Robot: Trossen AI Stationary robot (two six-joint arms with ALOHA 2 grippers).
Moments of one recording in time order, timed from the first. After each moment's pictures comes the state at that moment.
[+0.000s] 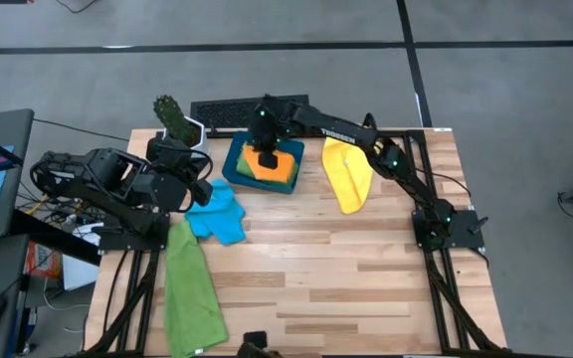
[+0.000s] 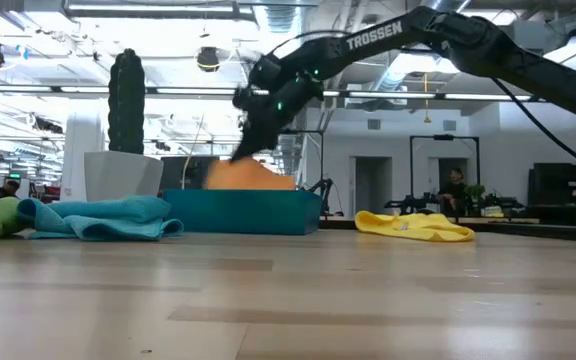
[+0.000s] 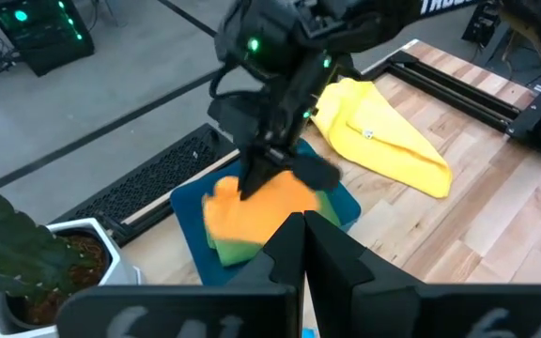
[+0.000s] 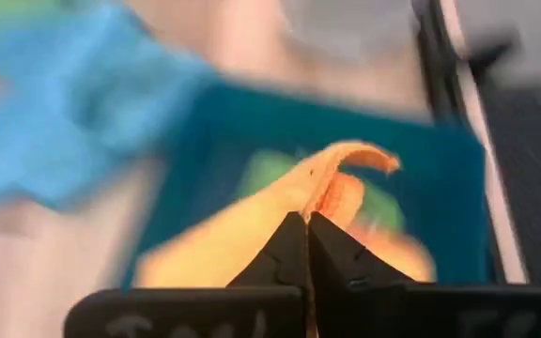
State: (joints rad) left arm -0.29 1.21 1.65 -1.40 -0.89 -0.89; right arm -0.45 2.46 2.36 -0.78 -0.40 -0.44
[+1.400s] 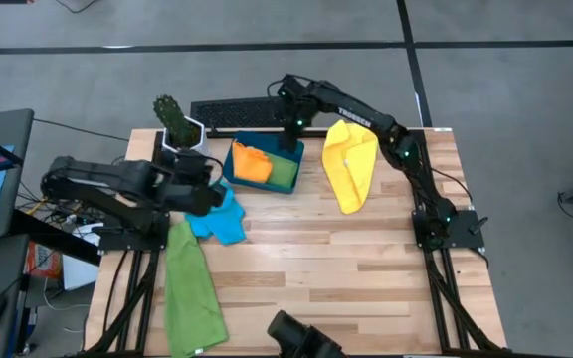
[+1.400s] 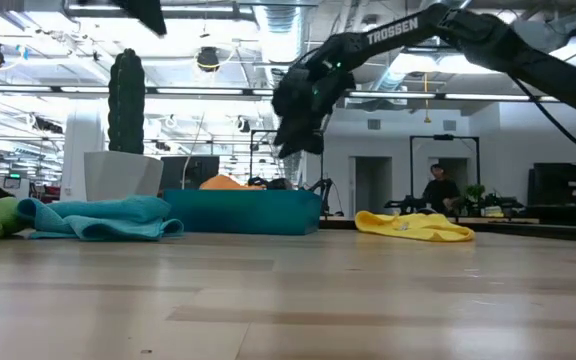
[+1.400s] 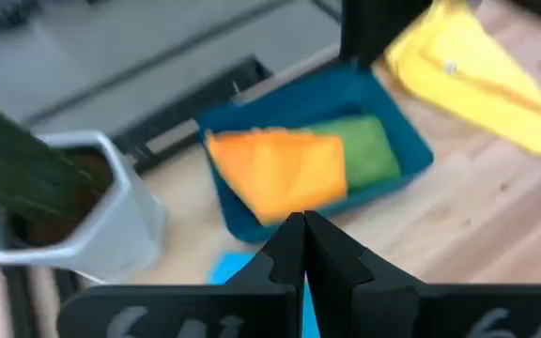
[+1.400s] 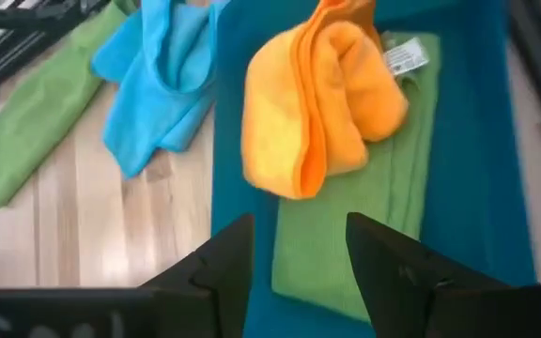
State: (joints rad) left arm -0.18 1.21 1.35 -1.31 -0.82 -1.00; right arm -0.60 2.36 2.35 -1.17 -0.60 -0.22
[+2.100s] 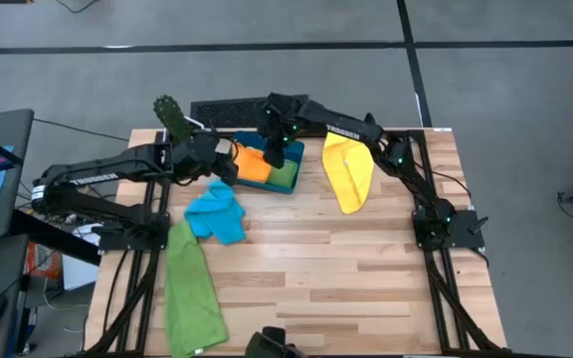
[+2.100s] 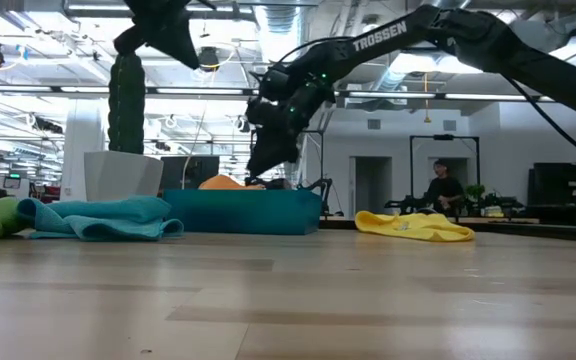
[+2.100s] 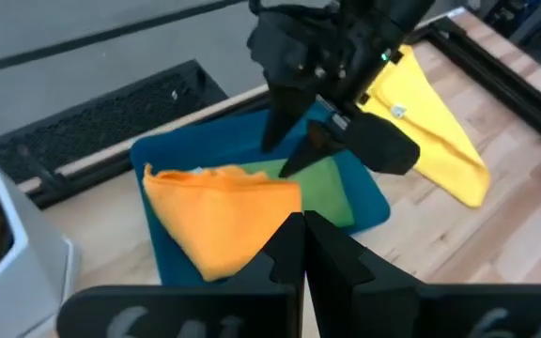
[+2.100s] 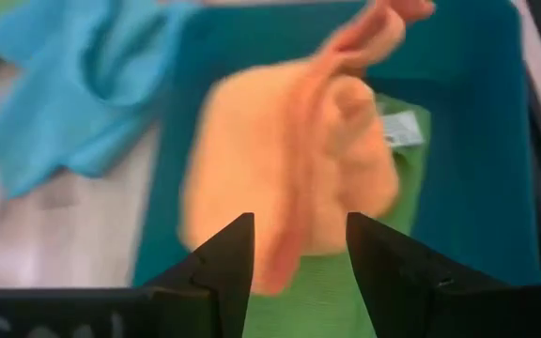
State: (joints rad) left arm 0.21 1.11 1.16 -0.80 -0.46 -0.64; right arm -0.49 2.41 2.26 -0.88 -0.41 -0.30
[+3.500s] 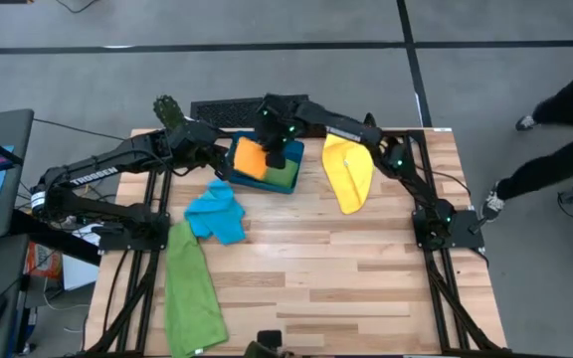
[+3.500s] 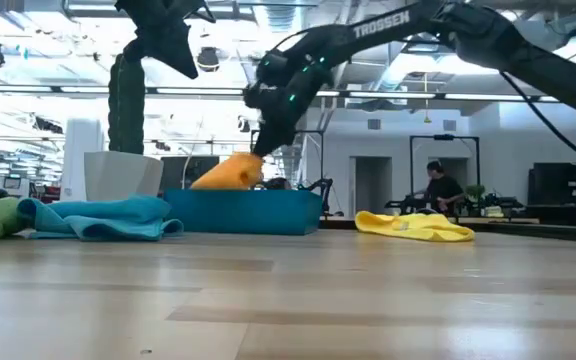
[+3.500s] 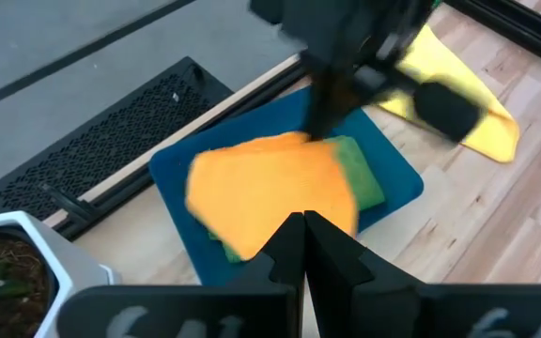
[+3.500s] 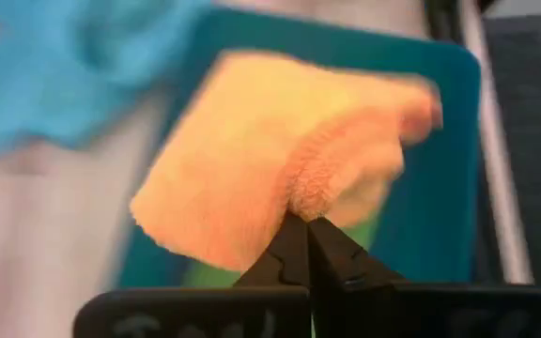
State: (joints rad) left arm 0.37 1.10 1.16 -0.80 -0.29 -0.36; right arm -0.46 2.40 2.34 -0.98 -0.31 -0.44
